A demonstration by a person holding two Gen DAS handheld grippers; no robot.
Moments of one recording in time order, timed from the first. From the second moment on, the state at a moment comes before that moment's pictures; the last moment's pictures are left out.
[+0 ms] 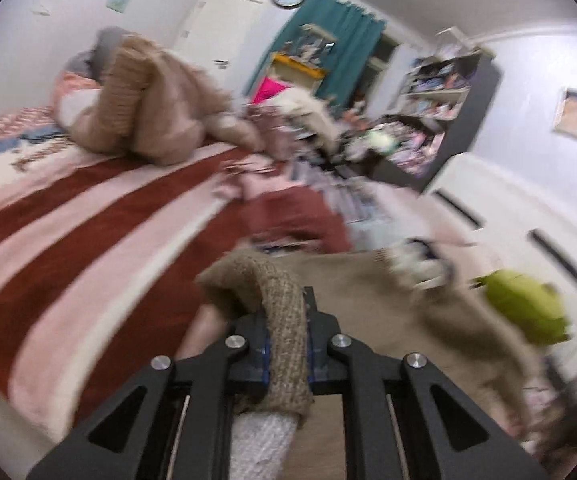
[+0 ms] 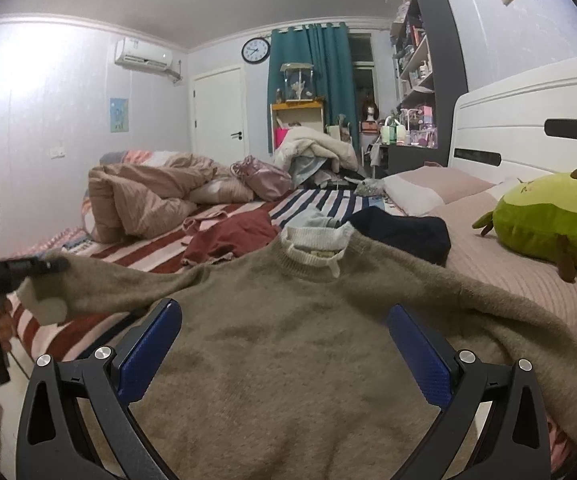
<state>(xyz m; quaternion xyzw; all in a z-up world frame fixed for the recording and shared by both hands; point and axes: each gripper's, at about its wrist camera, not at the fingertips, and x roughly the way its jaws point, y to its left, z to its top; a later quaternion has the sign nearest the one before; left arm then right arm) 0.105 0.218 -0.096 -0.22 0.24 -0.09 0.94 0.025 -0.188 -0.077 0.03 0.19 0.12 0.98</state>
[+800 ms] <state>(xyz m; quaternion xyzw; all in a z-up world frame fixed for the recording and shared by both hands) 0.141 0.044 -0.127 -0.36 0.38 -0.35 0.78 0.132 -0.175 -0.227 0.44 0.25 0.58 0.64</state>
